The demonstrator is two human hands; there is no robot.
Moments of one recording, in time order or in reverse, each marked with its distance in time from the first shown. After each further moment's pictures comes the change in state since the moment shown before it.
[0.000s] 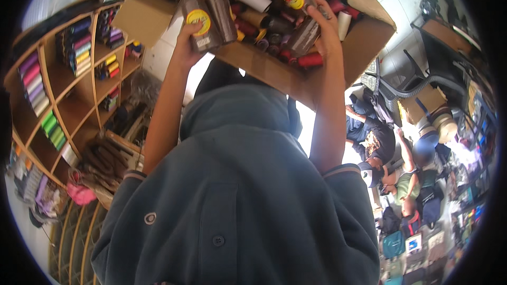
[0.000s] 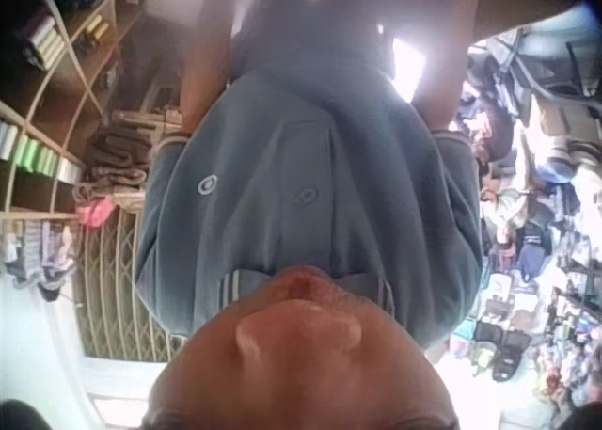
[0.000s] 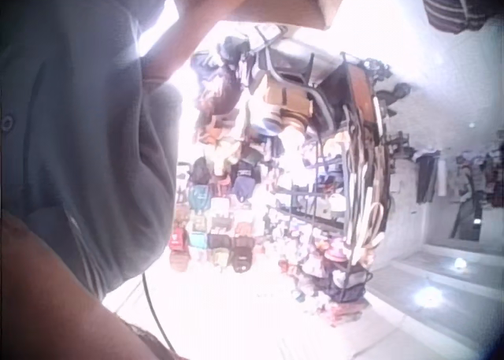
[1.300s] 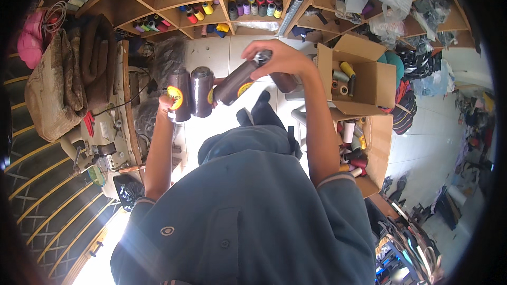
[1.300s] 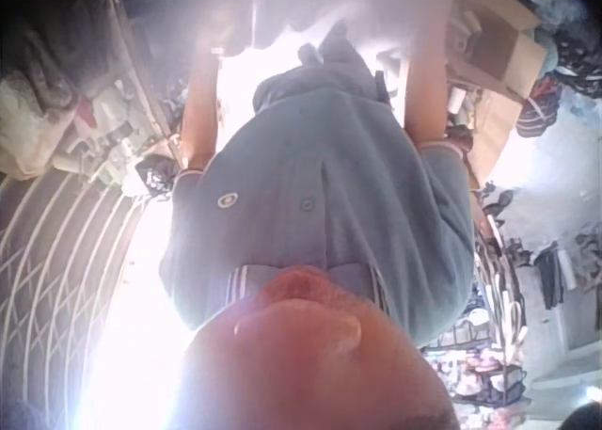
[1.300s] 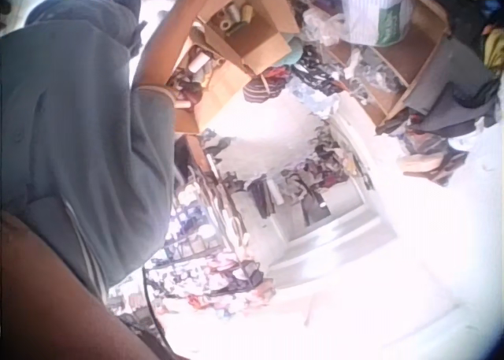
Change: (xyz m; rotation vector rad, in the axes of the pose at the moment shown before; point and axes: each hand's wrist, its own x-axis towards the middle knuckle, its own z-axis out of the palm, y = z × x) left_hand -0.475 0.059 -0.230 -0.182 -0.054 0.914; right_hand -0.099 0.213 0.594 -1.259 -1.653 0.103
